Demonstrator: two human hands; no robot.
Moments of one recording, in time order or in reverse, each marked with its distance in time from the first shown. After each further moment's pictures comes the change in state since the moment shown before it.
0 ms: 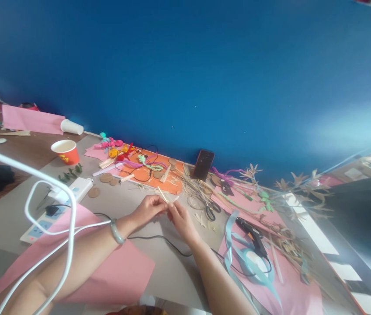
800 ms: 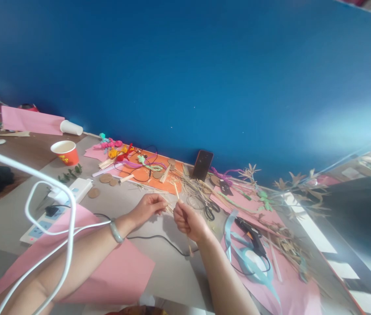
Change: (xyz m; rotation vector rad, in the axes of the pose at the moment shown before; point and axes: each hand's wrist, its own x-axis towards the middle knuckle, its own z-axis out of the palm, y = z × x) left_hand -0.004 0.016 -0.001 -0.069 -0.013 -0.008; right_hand -0.003 -0.019 -0.032 0.631 -0.364 0.435
